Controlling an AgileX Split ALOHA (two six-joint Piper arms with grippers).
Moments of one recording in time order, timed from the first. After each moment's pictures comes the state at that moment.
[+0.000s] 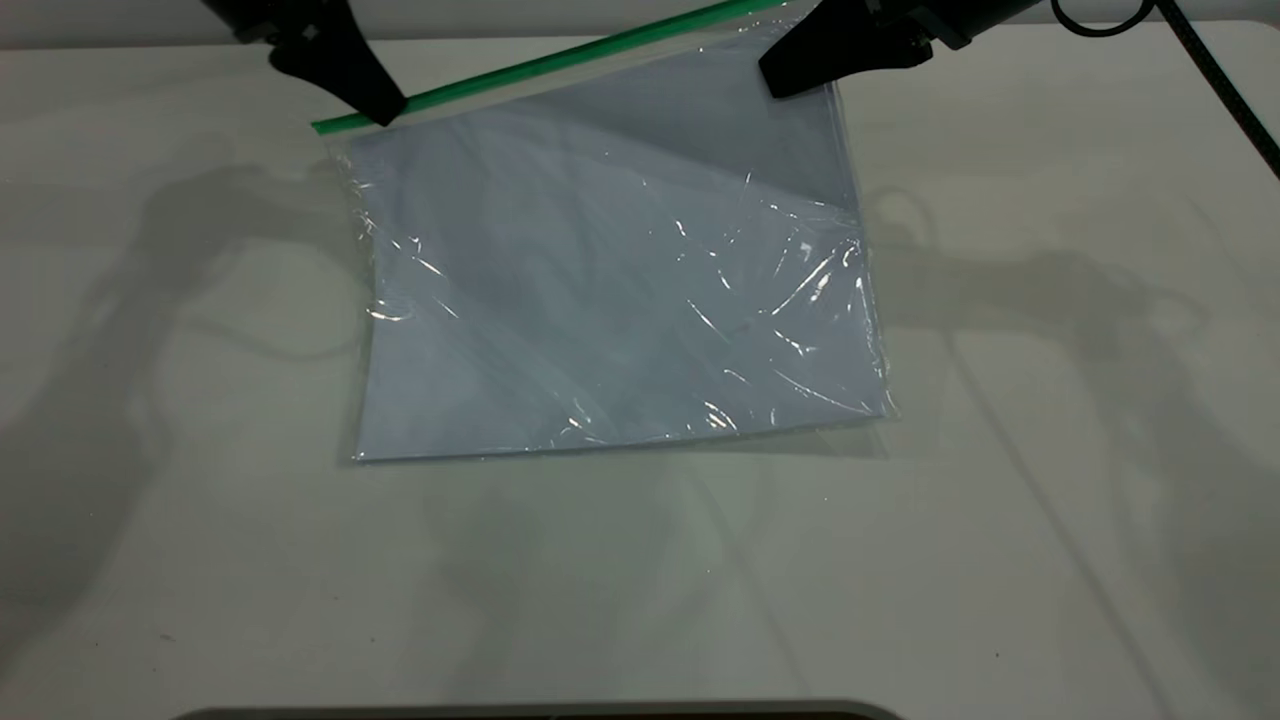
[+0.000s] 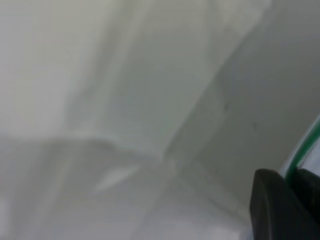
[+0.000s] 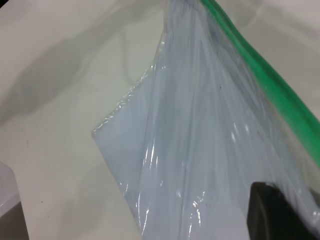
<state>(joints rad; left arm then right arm) -0.02 2.58 -2.05 -0.64 1.06 1.23 0.15 2.24 -1.35 1.32 0.85 -1.66</state>
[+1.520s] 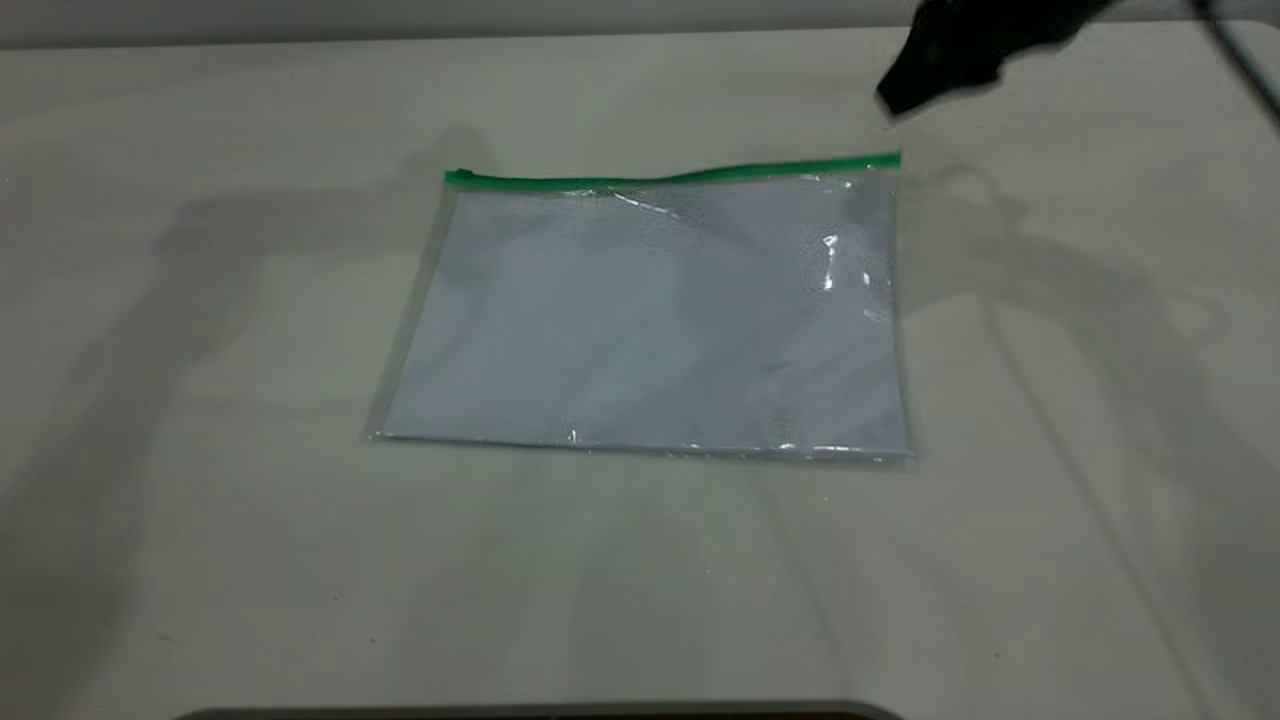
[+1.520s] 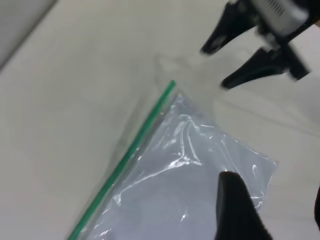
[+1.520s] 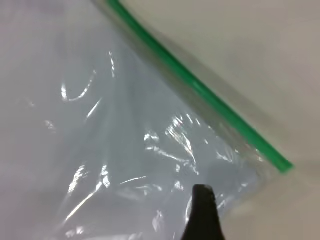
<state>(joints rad) -0.15 2.15 -2.05 -0.84 1.17 1.01 0.13 2.15 -1.35 0.86 0.48 -1.25</state>
